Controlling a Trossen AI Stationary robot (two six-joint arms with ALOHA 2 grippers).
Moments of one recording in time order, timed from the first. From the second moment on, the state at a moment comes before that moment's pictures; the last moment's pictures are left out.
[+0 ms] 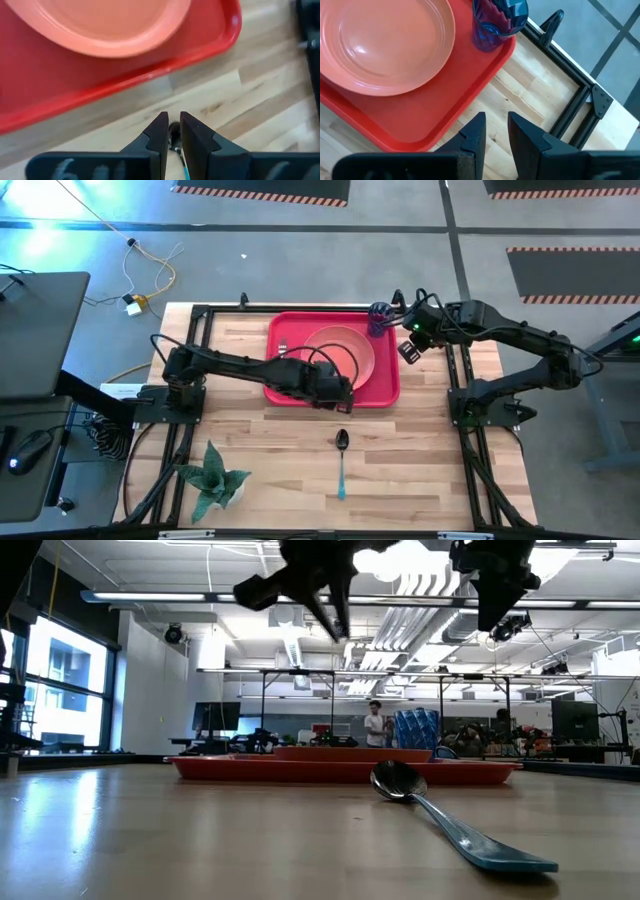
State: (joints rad) left arm -0.13 1.96 1.83 -1.03 -0.23 -1.33; right arm -0.32 1.21 1.34 -1.34 0.37 0.45
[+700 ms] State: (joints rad) left arm -0.16 2.08 1.83 -0.98 -0.09 -1.51; right arm -0.32 1.21 1.34 -1.33 0.37 0.38
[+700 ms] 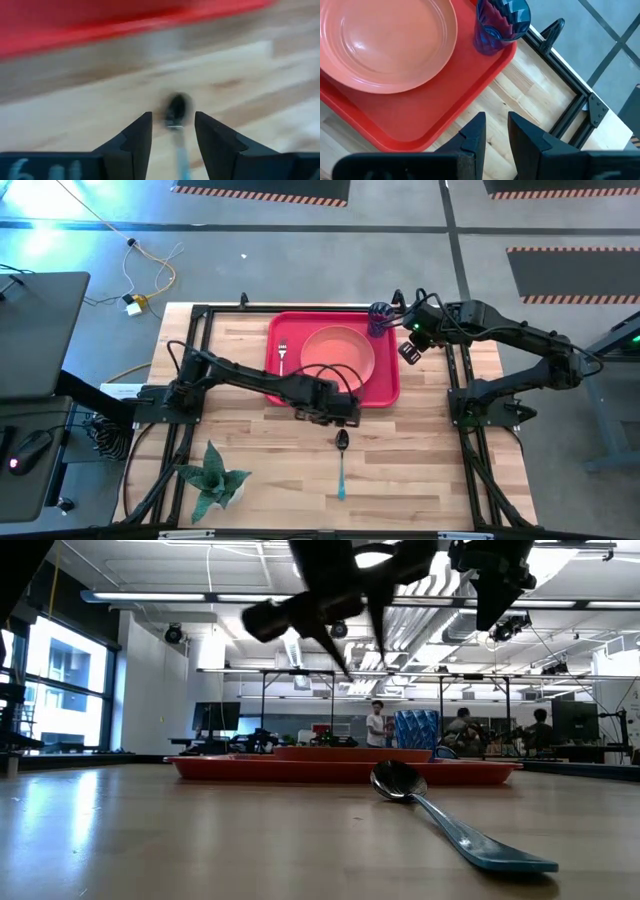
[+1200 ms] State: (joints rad) left arm -0.23 2.16 1.83 -0.86 -0.08 -1.64; right arm -0.32 1.22 1.34 -1.31 0.37 0.36
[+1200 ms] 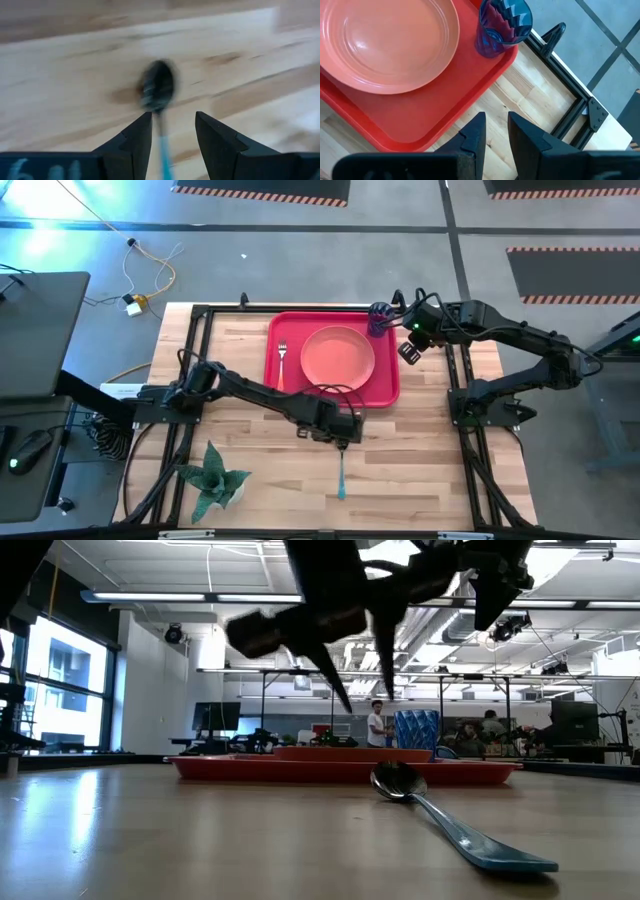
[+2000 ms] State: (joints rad) left arm -0.31 2.29 1.83 -0.75 -0.04 -1.77; right arm -0.32 1.22 1.34 -1.31 0.36 0.36
